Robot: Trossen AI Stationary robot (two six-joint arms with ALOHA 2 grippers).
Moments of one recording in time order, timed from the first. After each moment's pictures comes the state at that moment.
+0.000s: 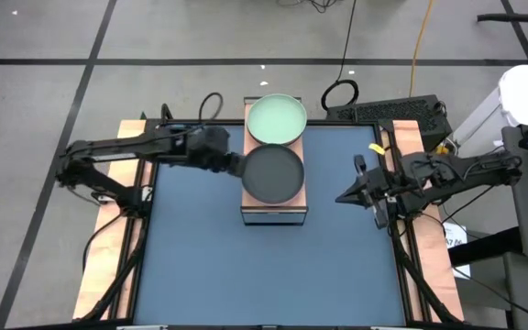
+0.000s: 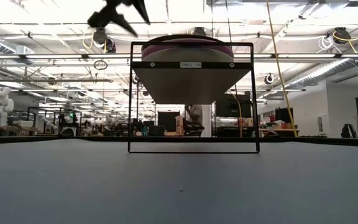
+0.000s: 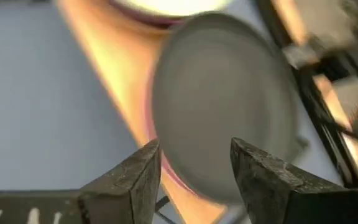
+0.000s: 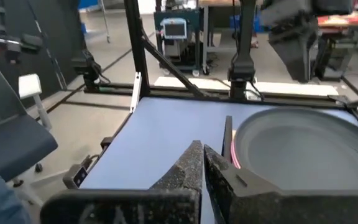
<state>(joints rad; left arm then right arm) 0.10 1.40 1.45 -0.90 -0.18 -0.99 0.21 0.73 0.86 -0.37 -0.03 0.06</state>
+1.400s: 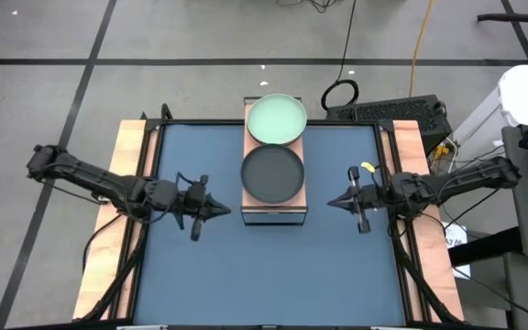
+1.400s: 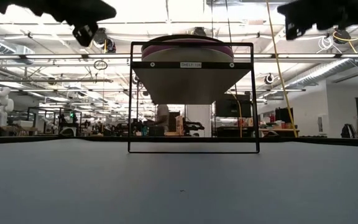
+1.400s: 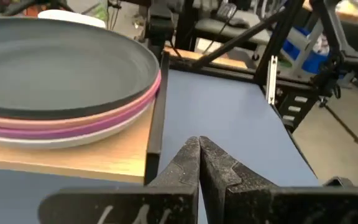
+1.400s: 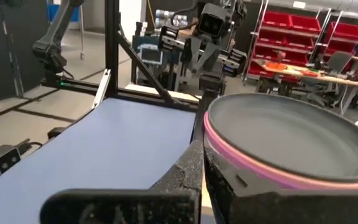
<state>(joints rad) -0.26 0.95 0.56 0.14 -0.16 -0.24 0.20 0.57 0.31 0.19 0.08 -0.11</state>
